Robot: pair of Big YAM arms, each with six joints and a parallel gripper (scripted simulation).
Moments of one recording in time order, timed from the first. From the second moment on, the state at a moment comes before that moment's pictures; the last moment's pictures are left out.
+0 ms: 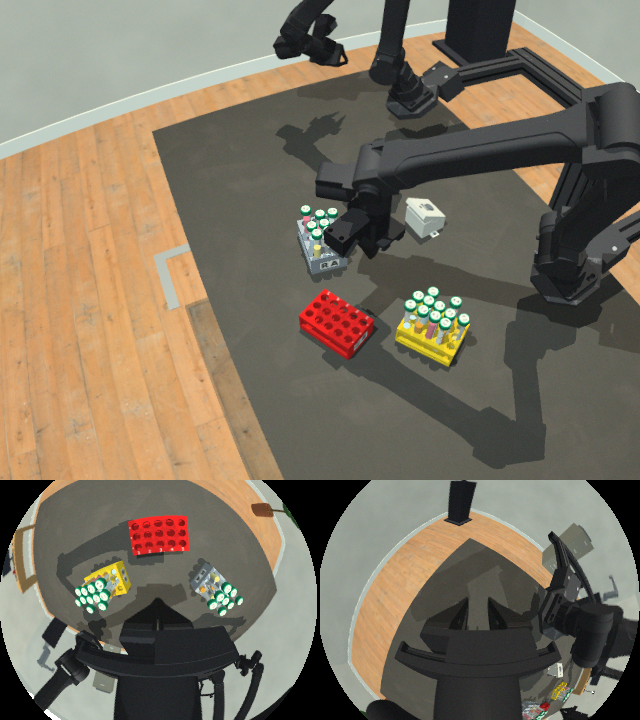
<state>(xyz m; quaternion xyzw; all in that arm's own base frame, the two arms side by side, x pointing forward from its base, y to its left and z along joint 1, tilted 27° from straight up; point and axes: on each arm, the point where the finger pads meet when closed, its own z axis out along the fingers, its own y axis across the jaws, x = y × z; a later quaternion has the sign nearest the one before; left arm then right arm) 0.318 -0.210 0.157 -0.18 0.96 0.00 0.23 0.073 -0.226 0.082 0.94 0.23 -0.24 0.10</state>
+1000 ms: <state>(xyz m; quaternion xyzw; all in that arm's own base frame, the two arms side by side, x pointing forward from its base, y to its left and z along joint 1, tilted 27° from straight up) 0.320 -0.211 0.159 -0.18 0.96 0.00 0.23 0.073 -0.226 0.082 0.94 0.23 -0.24 0.10</state>
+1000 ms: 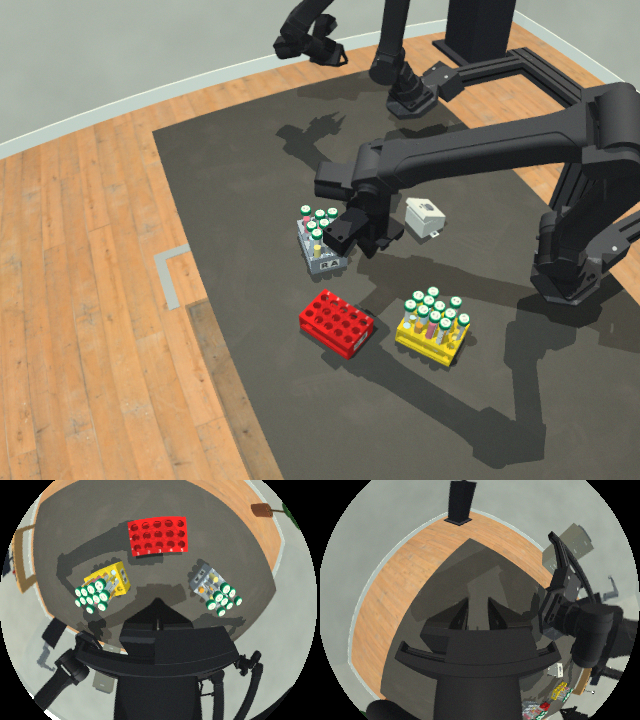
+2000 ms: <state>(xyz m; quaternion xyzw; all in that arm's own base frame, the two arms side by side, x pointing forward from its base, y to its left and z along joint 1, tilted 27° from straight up) 0.320 -0.211 0.159 -0.11 0.97 0.02 0.23 0.073 -0.226 0.082 0.94 0.23 -0.24 0.10</state>
